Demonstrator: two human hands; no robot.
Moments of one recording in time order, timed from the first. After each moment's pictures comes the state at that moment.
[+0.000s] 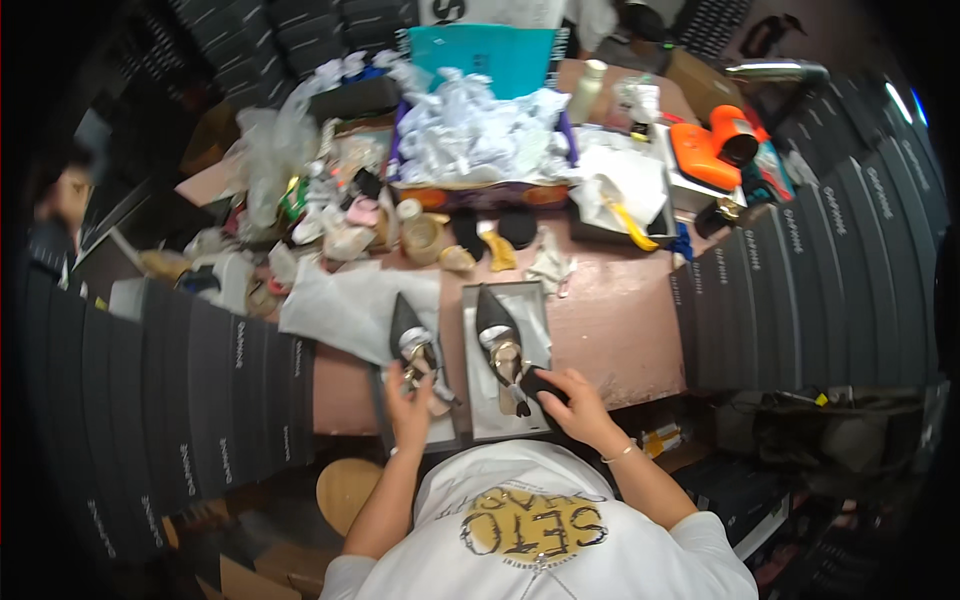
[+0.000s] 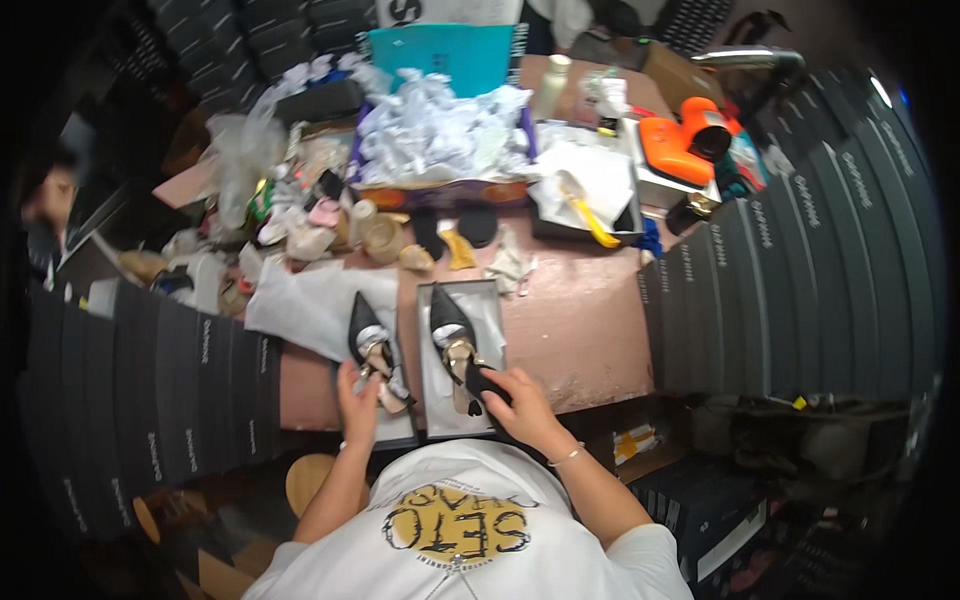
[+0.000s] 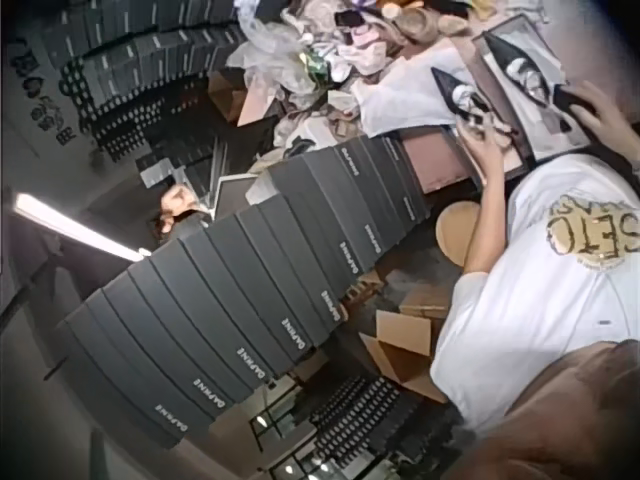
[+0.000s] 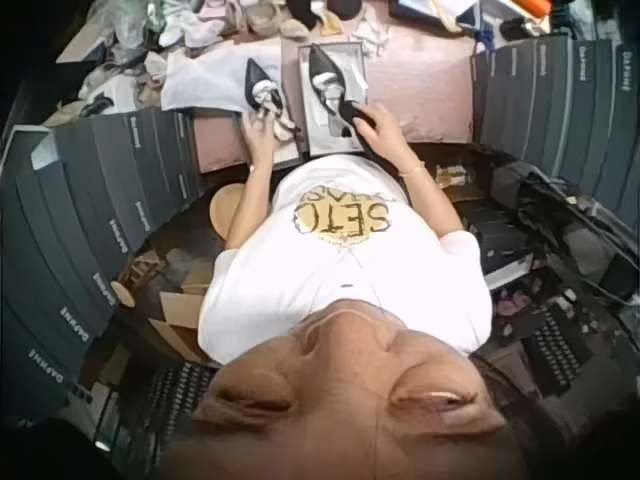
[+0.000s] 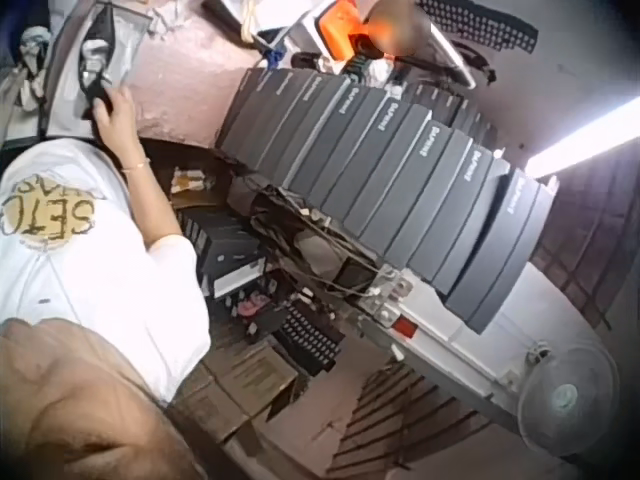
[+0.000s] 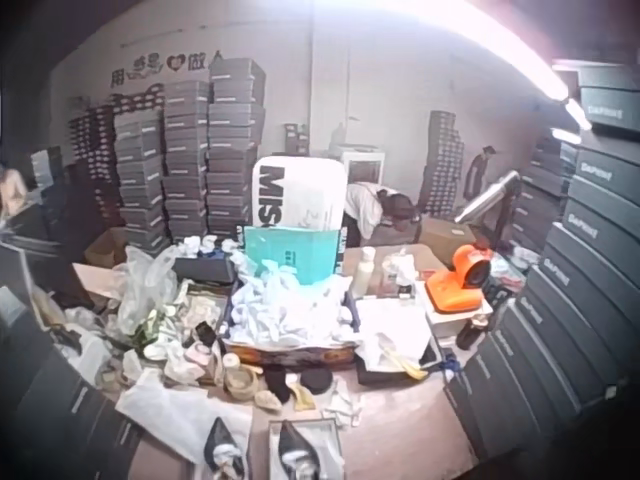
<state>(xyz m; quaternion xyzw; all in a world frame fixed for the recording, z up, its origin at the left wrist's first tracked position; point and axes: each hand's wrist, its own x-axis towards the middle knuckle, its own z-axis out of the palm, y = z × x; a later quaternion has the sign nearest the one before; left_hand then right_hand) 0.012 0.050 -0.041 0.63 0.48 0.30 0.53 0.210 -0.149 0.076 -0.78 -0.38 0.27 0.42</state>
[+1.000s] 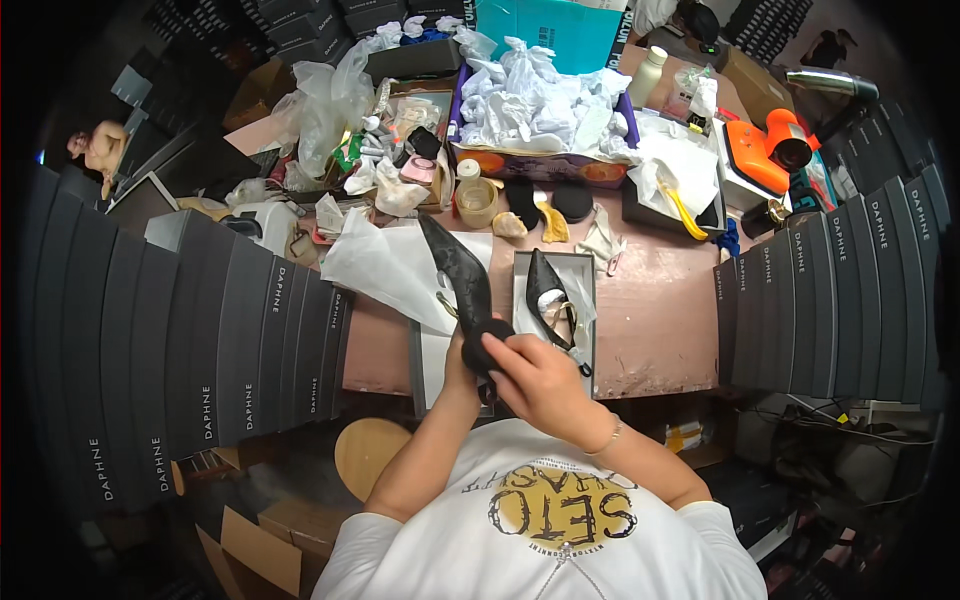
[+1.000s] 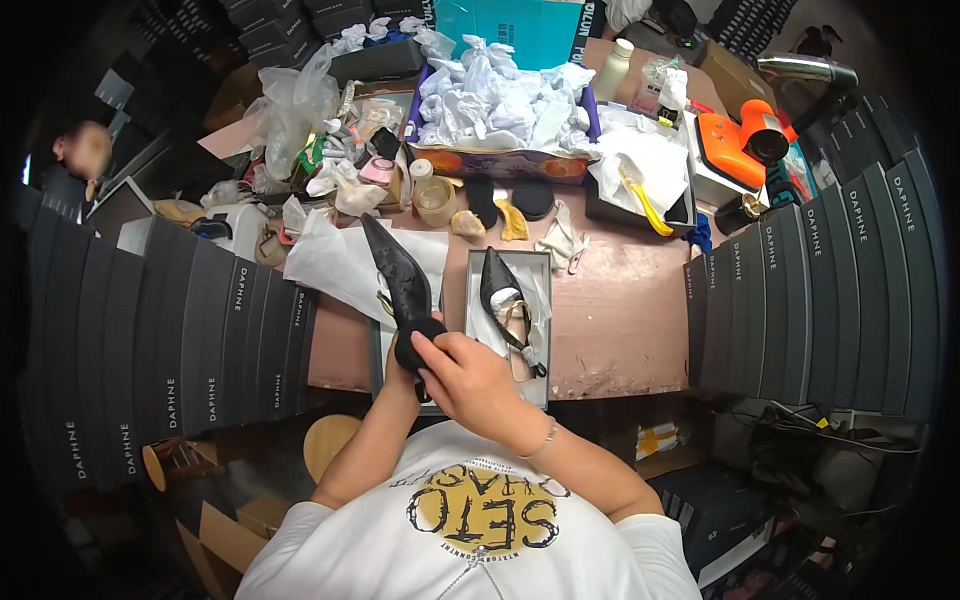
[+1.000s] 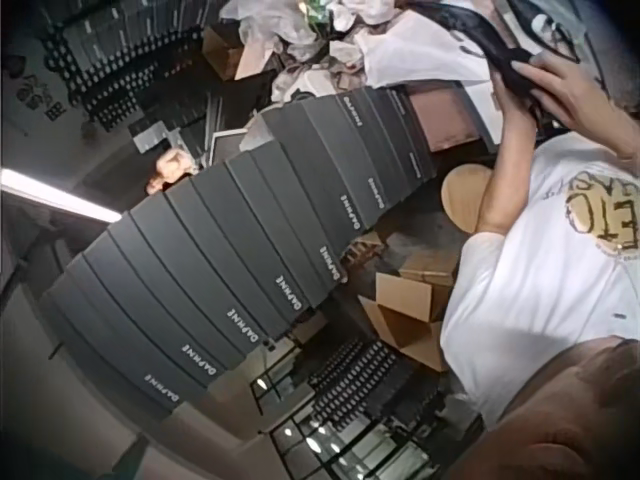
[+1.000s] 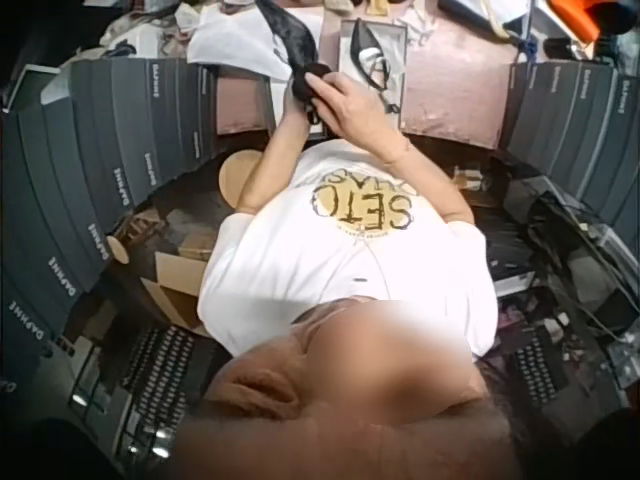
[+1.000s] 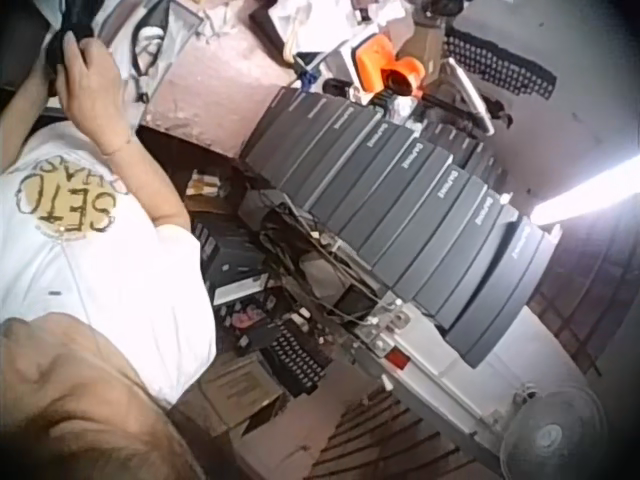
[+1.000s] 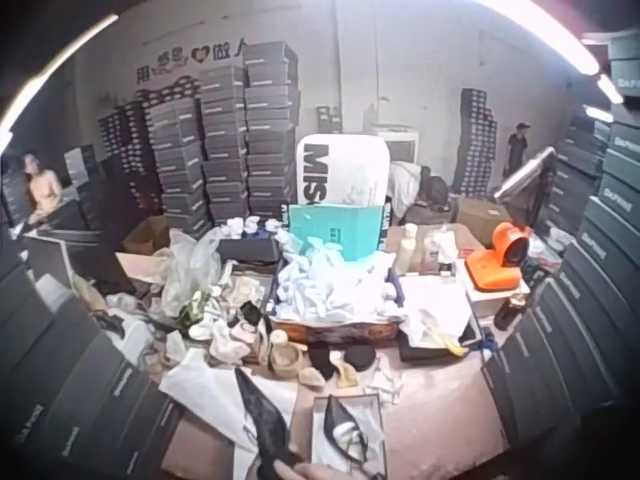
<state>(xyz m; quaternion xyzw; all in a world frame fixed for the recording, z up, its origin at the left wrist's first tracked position) 0.059 0.049 0.022 0.13 0.38 0.26 0.88 0.150 -0.057 0.140 -0.66 -0.60 0.09 0.44</state>
